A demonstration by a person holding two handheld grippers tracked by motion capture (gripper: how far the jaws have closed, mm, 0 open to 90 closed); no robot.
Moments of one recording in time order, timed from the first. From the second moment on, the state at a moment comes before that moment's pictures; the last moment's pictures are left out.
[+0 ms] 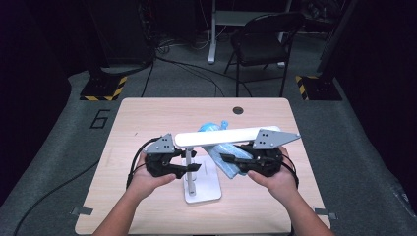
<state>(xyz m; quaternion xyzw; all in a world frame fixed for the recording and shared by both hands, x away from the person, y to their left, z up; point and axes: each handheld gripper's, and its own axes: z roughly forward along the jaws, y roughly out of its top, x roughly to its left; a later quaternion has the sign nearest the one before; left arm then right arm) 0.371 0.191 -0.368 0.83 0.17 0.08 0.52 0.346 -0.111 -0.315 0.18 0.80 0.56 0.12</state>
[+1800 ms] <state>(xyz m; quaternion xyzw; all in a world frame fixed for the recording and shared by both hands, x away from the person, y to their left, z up) 0.371 0.191 -0.370 0.82 0.18 0.06 0.54 0.313 -0.115 -0.254 0.10 0.80 0.59 0.06</state>
